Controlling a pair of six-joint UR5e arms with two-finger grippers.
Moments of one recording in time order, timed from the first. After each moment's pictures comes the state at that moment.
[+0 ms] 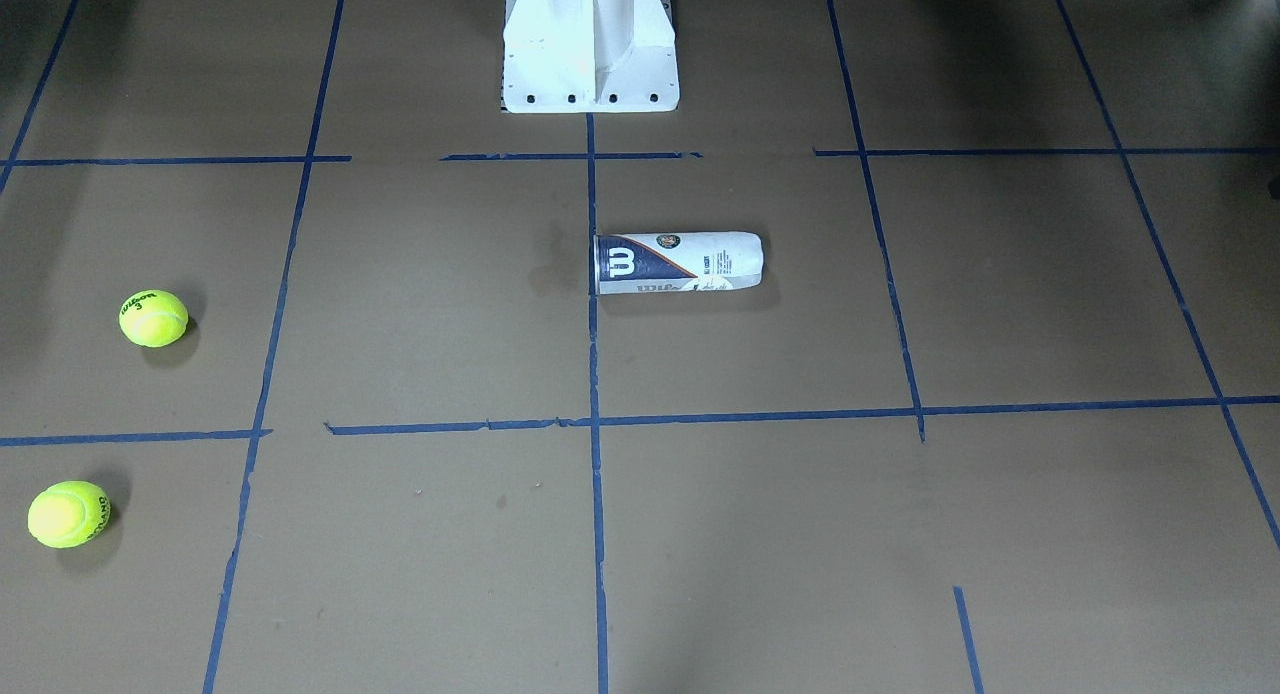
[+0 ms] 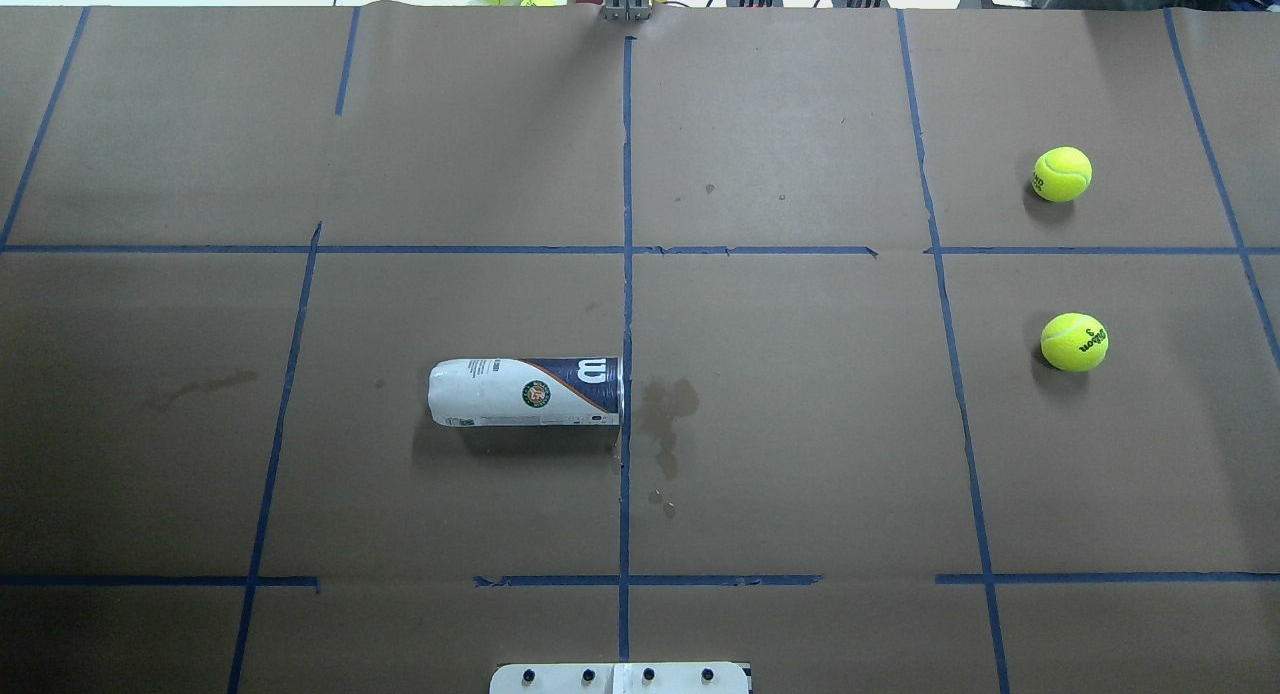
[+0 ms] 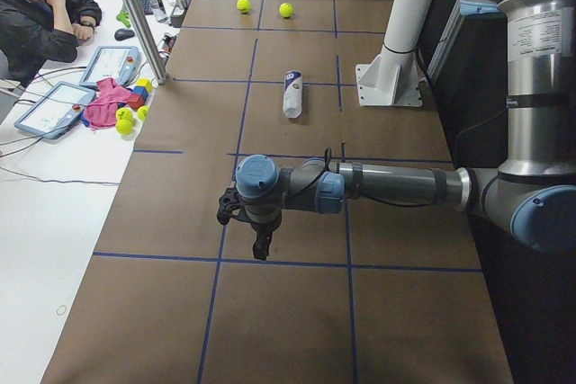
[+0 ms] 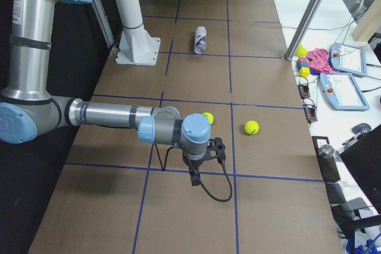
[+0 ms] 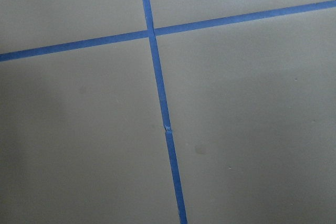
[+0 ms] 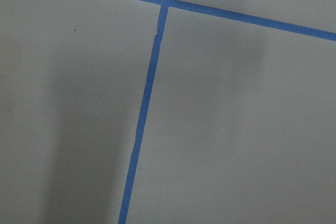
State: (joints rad) left arm -1.51 -1.45 -1.73 -1.59 -2.40 0.09; right arm 1.60 -1.76 1.73 -1.60 2.31 -0.25
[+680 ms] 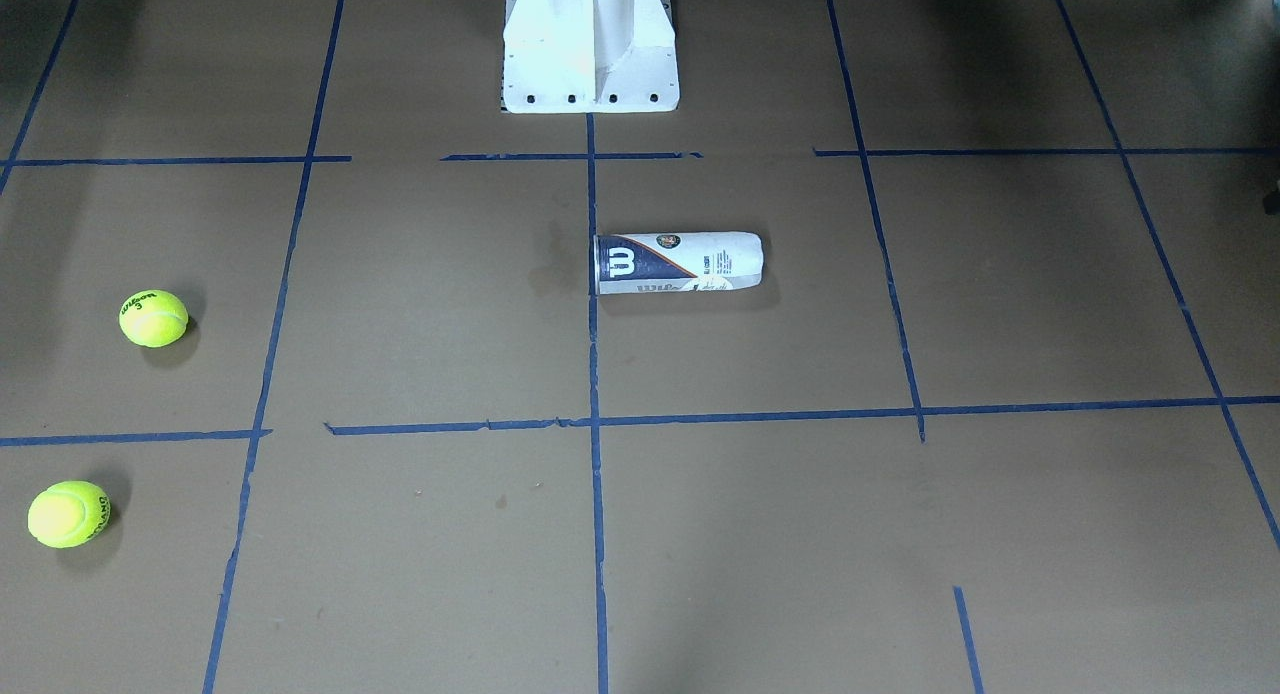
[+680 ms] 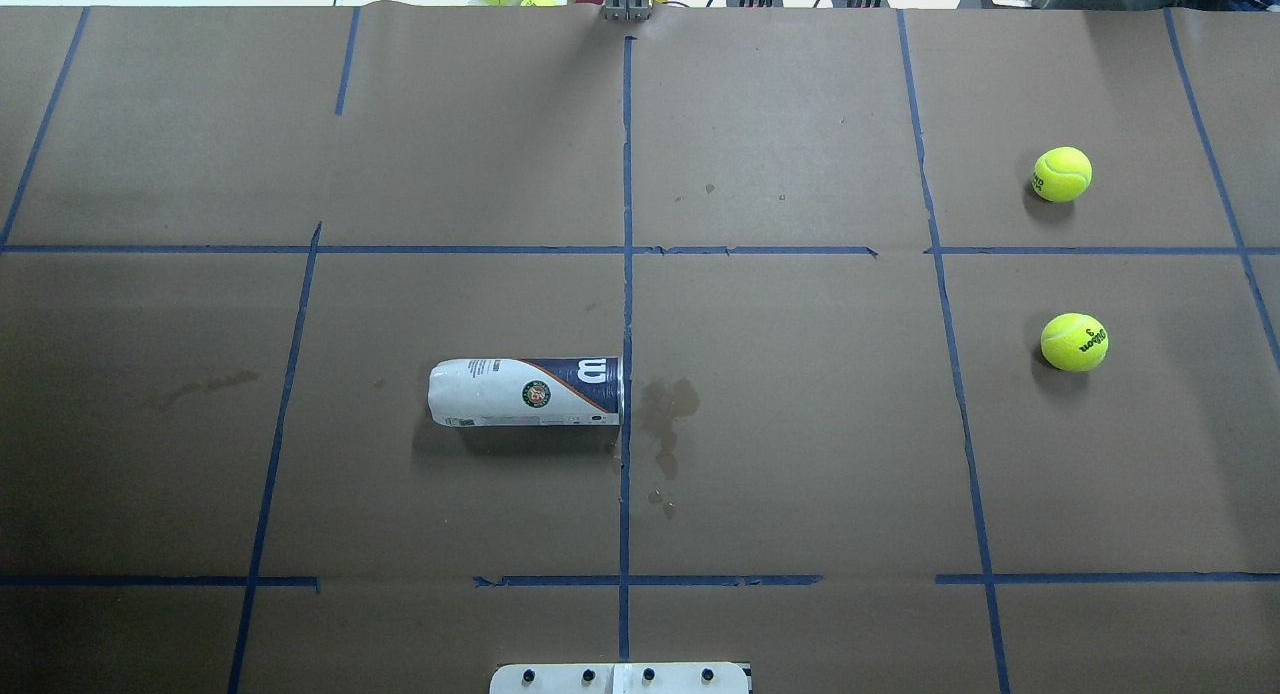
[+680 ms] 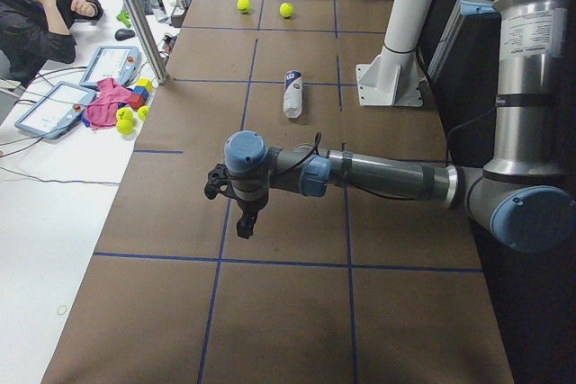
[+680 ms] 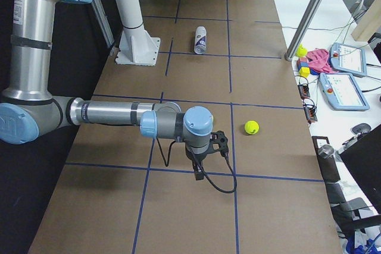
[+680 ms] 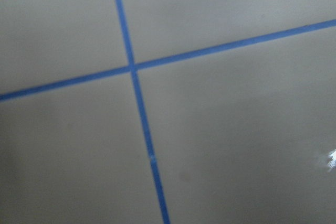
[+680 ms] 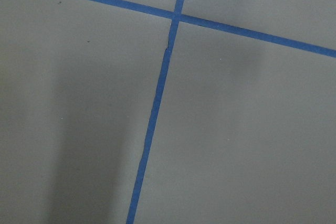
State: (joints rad) left arm -1.48 -1.55 -1.76 -1.65 -2.40 0.08; right arm 1.59 -1.73 1.77 -1.60 2.31 -0.24
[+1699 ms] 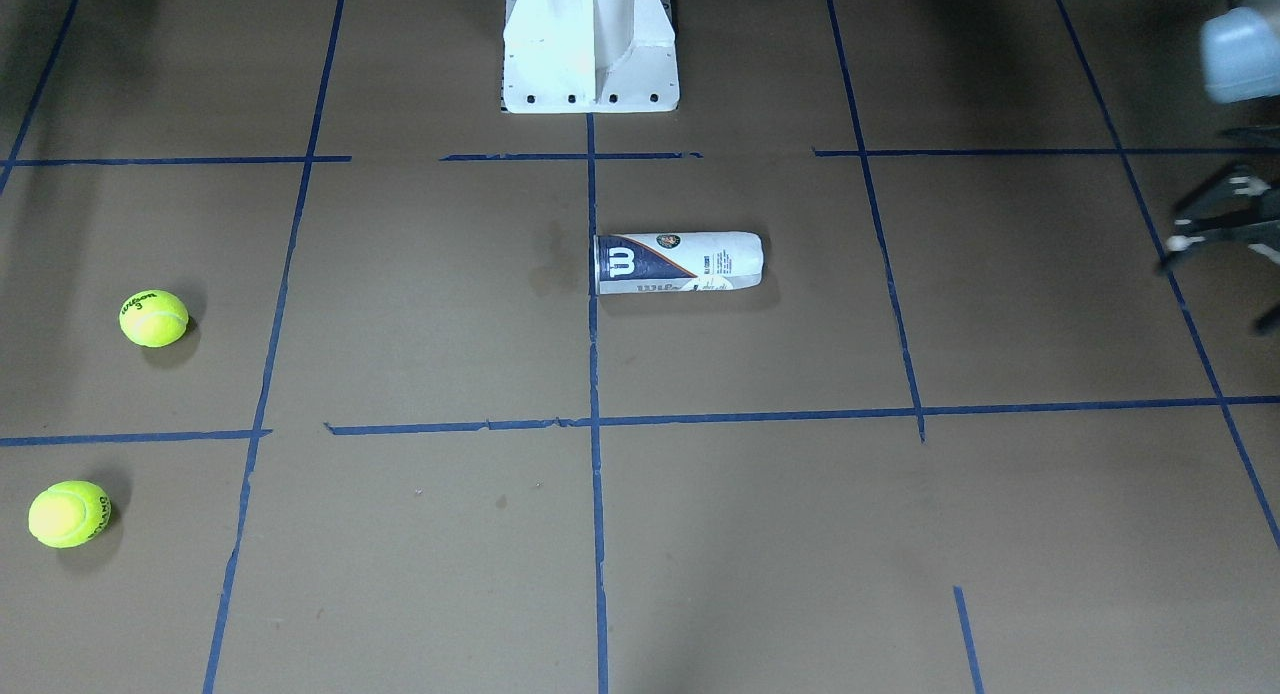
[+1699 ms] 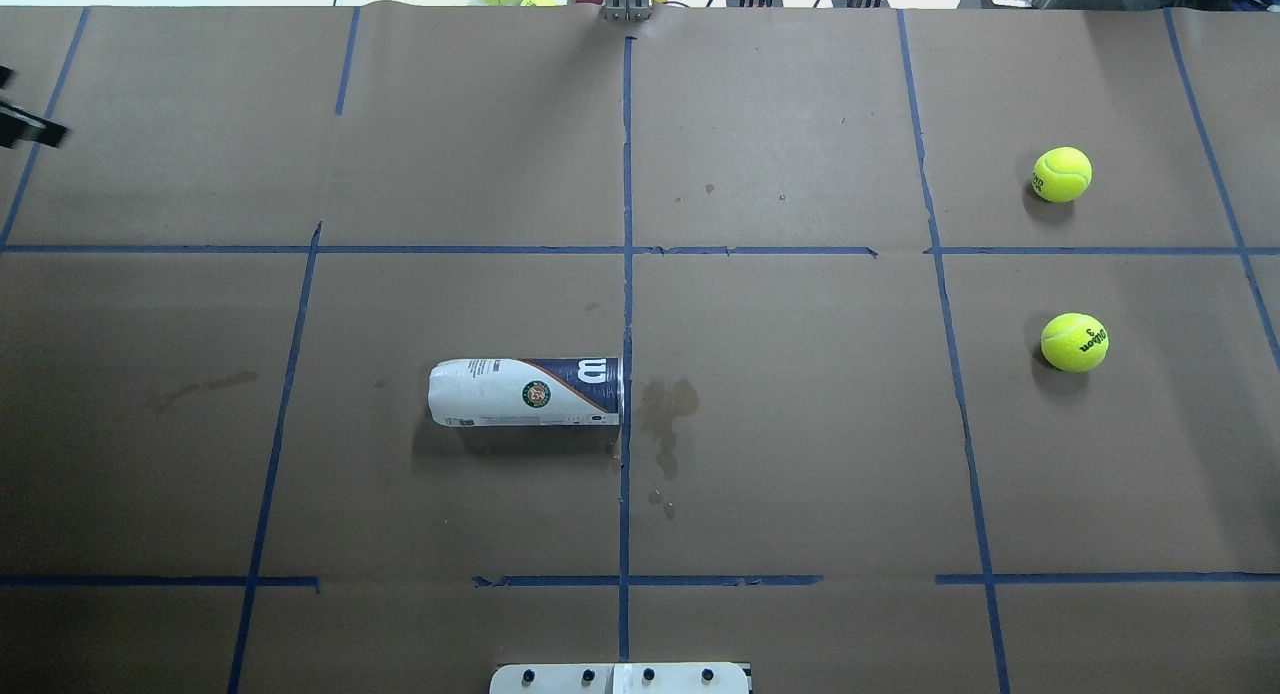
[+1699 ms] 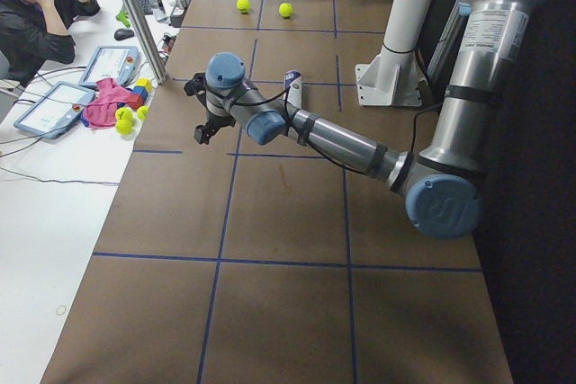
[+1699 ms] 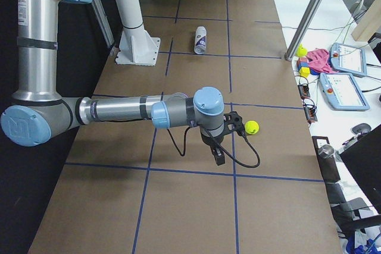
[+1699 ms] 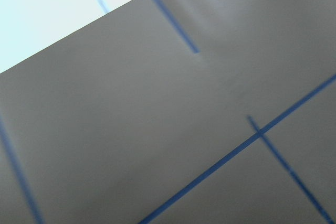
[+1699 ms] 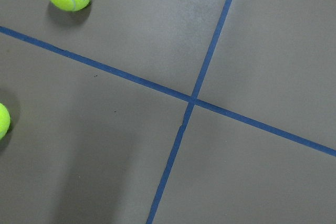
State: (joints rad) left arm -1.26 -1.80 -1.76 -2.03 -2.39 0.01; right arm 1.59 -1.67 1.78 -1.49 2.31 -0.23
